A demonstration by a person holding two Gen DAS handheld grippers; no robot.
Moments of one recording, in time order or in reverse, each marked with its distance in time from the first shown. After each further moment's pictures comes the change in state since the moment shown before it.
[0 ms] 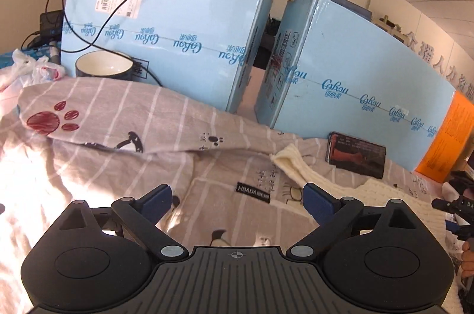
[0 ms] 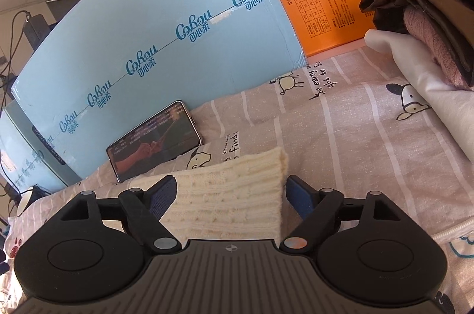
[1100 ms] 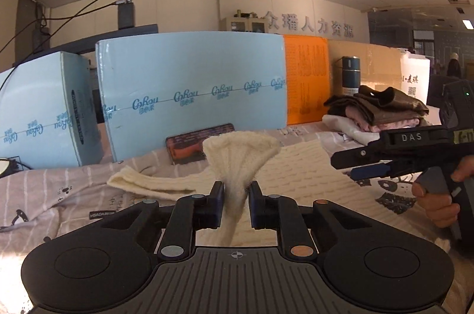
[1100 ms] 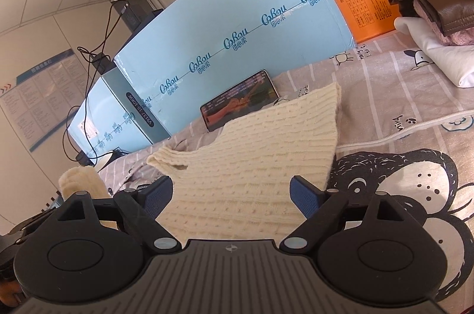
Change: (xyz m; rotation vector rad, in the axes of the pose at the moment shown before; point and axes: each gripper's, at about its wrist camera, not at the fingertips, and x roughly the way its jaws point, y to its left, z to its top) left arm -0.046 -0.158 -0.077 0.653 -0.144 -0.424; right arm -0.104 0.020 -0.075 -0.049 -0.005 0.280
